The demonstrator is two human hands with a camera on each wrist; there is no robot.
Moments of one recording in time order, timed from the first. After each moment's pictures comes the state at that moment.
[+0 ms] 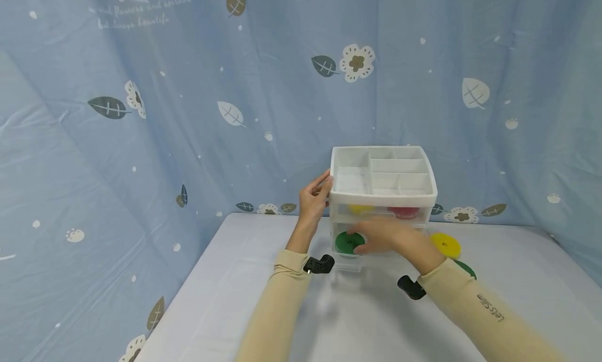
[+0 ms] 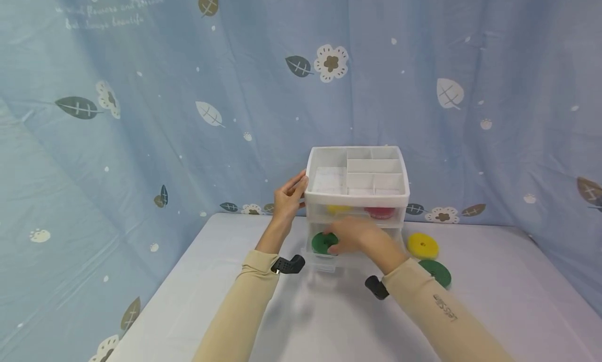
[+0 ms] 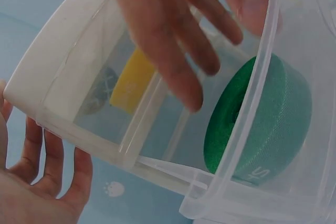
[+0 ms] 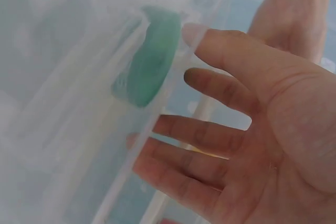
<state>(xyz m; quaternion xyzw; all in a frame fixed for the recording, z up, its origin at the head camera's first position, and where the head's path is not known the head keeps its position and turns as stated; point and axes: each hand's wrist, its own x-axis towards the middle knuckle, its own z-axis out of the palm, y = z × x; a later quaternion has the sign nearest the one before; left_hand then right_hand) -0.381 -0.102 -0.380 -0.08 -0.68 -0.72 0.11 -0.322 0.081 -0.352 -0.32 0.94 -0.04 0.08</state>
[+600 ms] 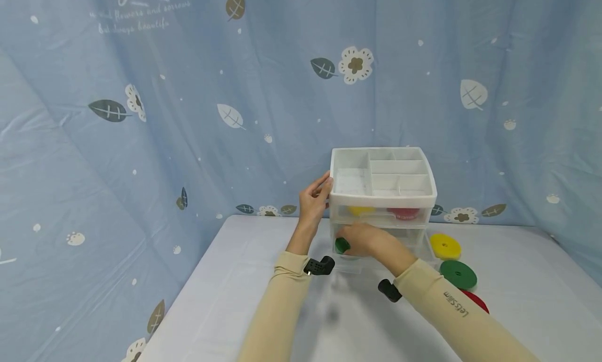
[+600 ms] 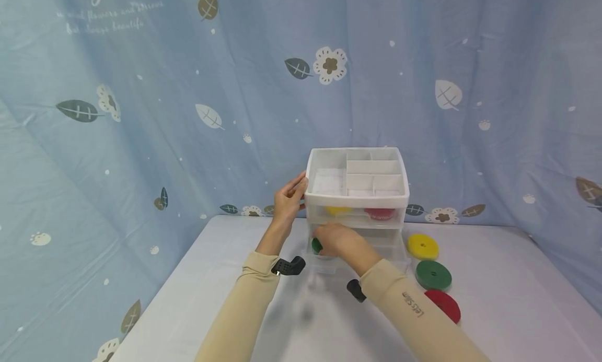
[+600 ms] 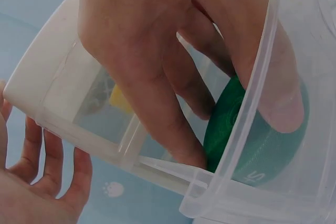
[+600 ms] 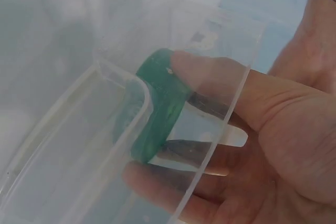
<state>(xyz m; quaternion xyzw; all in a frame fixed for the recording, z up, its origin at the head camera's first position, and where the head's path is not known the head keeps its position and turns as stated) -0.360 -0.103 -0.360 -0.09 -0.67 -0.73 0.10 -0.325 0.042 -0.367 -0.29 0.95 -0.03 0.11</state>
